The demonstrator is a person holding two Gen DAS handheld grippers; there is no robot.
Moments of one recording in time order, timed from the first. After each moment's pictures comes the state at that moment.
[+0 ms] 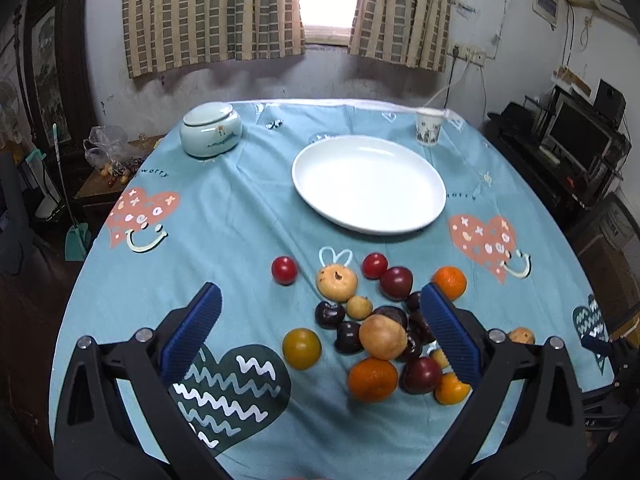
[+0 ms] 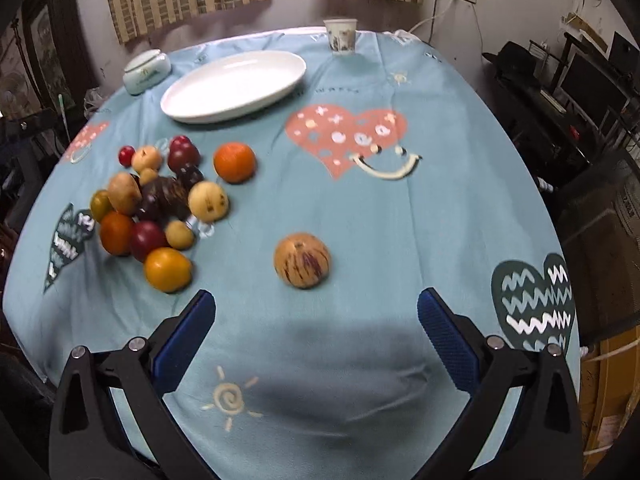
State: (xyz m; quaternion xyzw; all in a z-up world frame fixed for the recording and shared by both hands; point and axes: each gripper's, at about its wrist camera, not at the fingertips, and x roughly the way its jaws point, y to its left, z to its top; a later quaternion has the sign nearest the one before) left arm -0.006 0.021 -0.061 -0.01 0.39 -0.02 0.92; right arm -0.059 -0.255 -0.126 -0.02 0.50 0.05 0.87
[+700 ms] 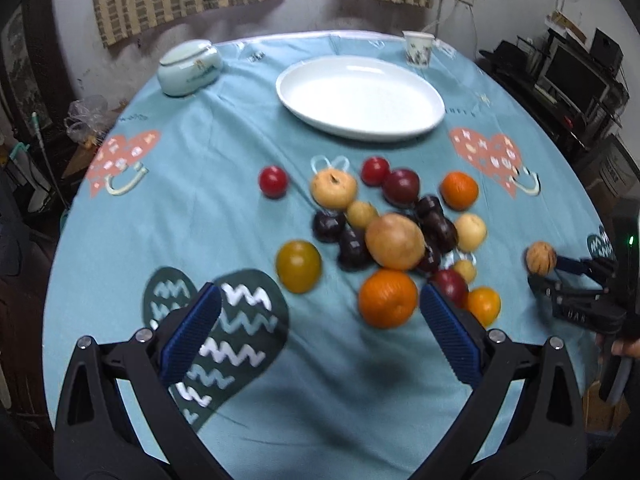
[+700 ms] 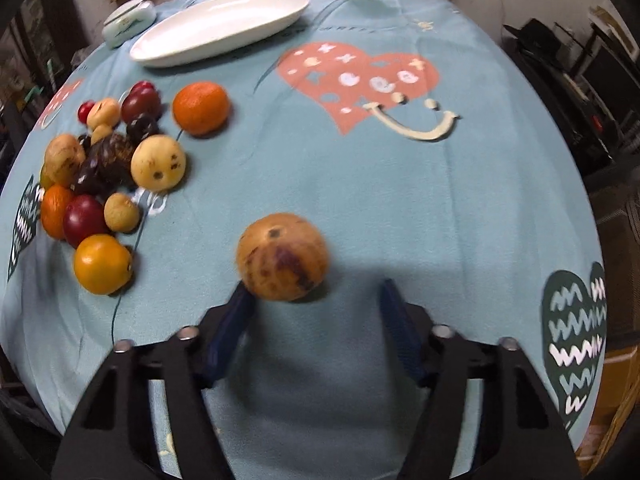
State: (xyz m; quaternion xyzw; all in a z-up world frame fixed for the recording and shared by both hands) left arm -0.023 0.016 -0.120 0.02 0.48 -0.05 0.88; right arm -0.011 -0.246 -0.183 -0.04 0.55 0.08 0.83
